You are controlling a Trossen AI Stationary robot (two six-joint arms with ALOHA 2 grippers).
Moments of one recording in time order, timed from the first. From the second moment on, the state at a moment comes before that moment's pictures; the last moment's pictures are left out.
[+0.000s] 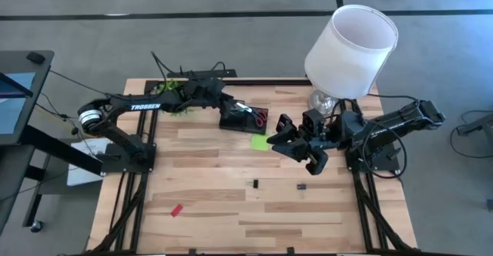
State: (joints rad) left arm 0.53 1.49 0.86 0.12 0.16 -0.31; right arm 0.27 1.27 0.99 0.72 -0.02 0.46
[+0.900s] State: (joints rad) left arm 0.49 1.56 0.87 0.19 0.09 -0.43; right arm 0.27 1.27 0.99 0.71 -0.03 0.46
